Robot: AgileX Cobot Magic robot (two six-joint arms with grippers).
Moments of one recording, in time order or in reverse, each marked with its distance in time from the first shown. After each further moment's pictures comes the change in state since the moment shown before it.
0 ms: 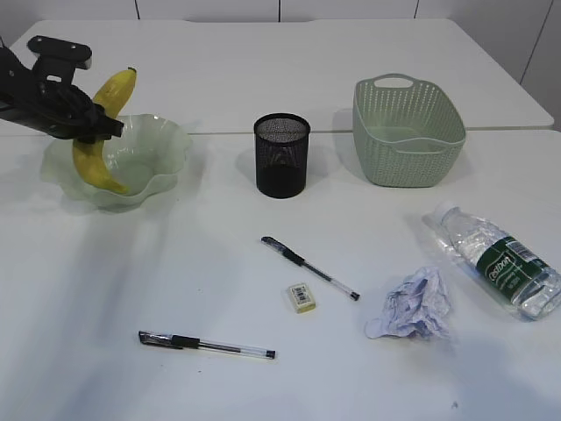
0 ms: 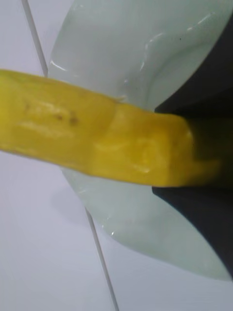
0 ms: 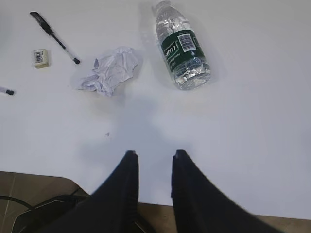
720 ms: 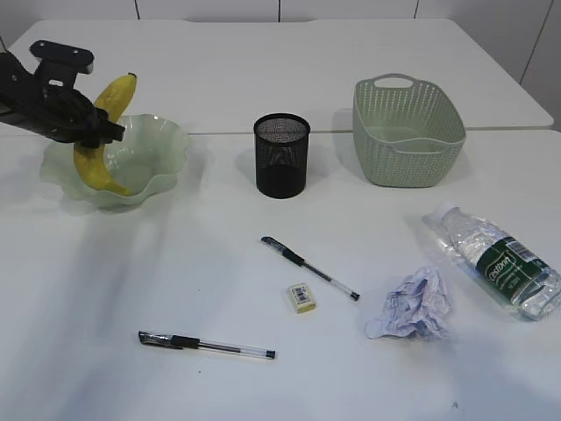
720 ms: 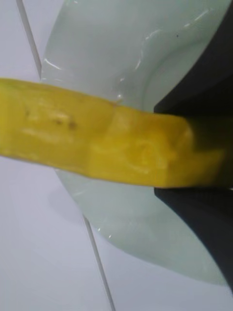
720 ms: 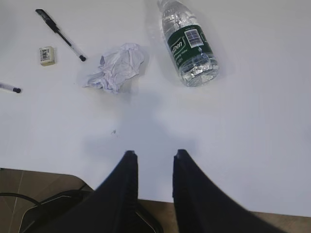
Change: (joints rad) left arm 0.000 0.012 0.000 0.006 -0.004 0.000; right arm 0.000 0.015 0.000 0.026 0.000 0.010
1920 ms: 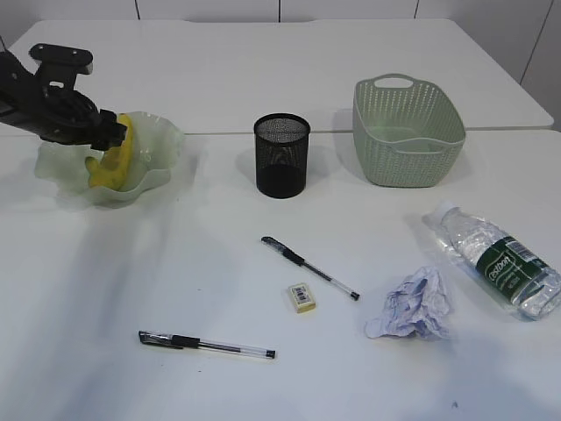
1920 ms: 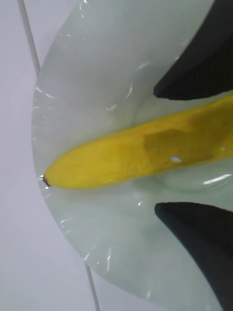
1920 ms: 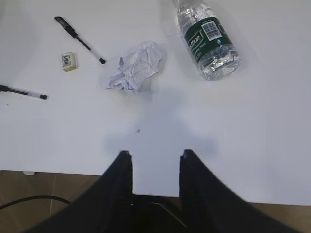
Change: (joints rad) left arm 0.000 0.001 0.000 -0.056 0.018 0.000; right arm 0.000 0.010 0.000 0.069 0.000 0.084
